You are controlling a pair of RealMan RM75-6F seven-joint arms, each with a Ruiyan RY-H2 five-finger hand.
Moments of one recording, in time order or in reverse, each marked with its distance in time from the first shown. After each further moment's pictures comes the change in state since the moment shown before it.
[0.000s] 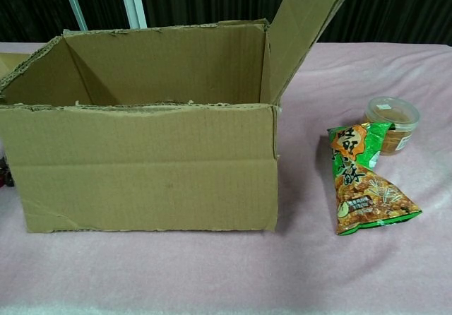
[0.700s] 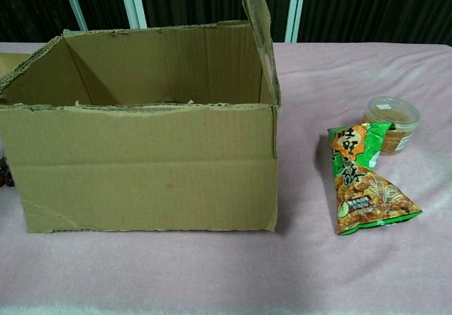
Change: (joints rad) left arm -0.001 0.005 0.002 -0.003 -0.004 -0.008 -0.013; right arm 0.264 -0.225 0.048 0.184 0.250 -0.080 -0.154
